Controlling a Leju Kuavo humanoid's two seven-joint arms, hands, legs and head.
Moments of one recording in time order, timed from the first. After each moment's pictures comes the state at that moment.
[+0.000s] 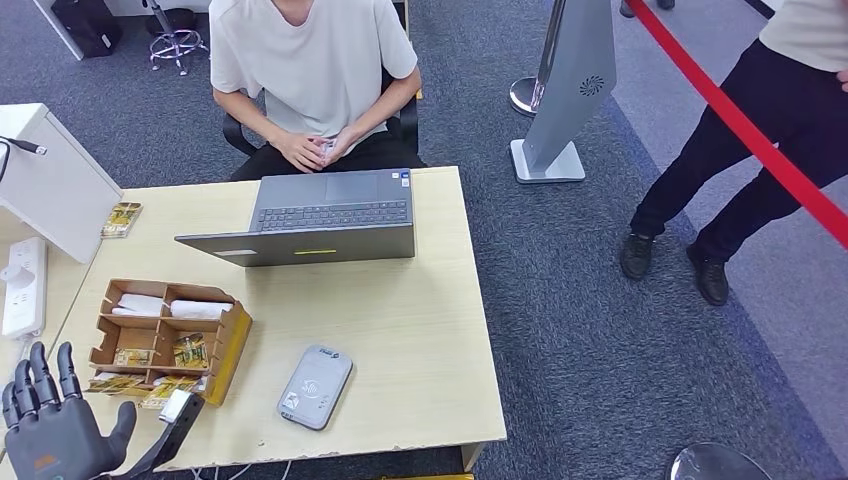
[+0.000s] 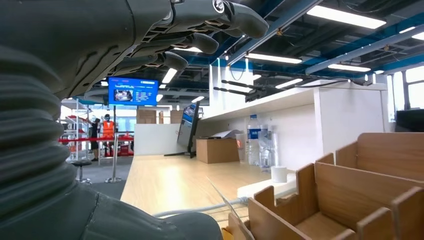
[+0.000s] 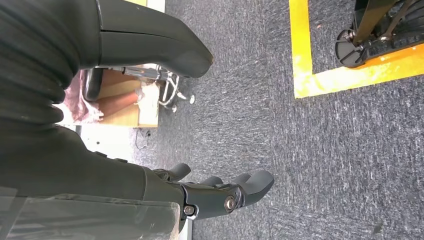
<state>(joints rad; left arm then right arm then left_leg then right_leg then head) 0.10 -0.09 0.27 -1.18 -1.51 0.70 -0.11 -0.10 0.07 -1.28 -0.20 1.14 -0.01 -0.02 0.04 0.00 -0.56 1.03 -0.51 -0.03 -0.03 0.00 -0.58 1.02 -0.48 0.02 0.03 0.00</state>
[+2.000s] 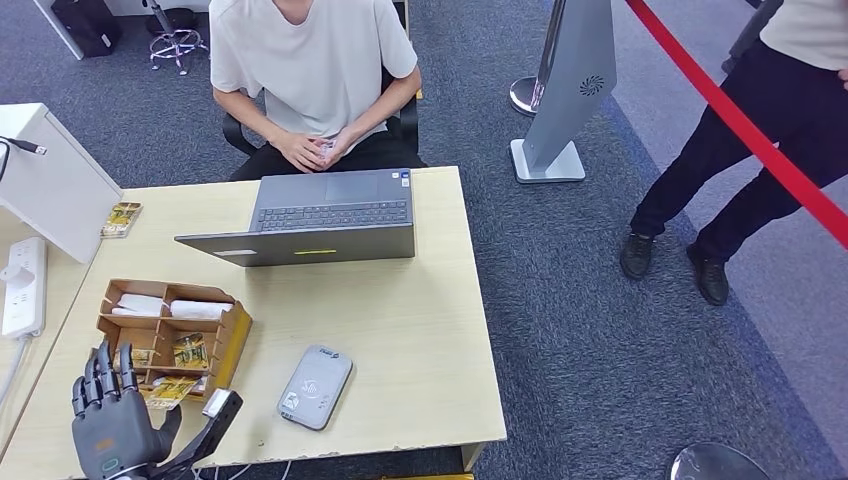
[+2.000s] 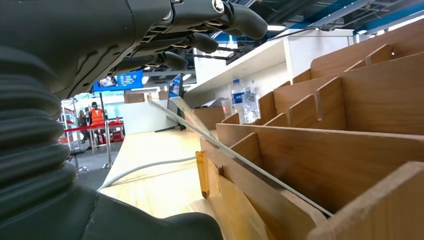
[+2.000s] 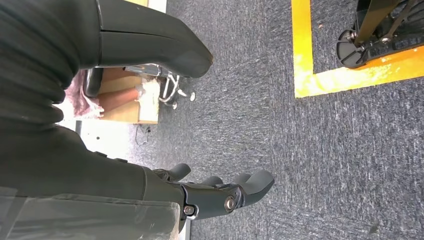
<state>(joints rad) 0.05 -0.02 0.09 -0.98 -1.51 0.70 0.02 -0.10 0.07 -1.26 -0.20 1.15 -0.01 -0.02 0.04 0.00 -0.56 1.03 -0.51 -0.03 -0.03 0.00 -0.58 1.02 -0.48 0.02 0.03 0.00</state>
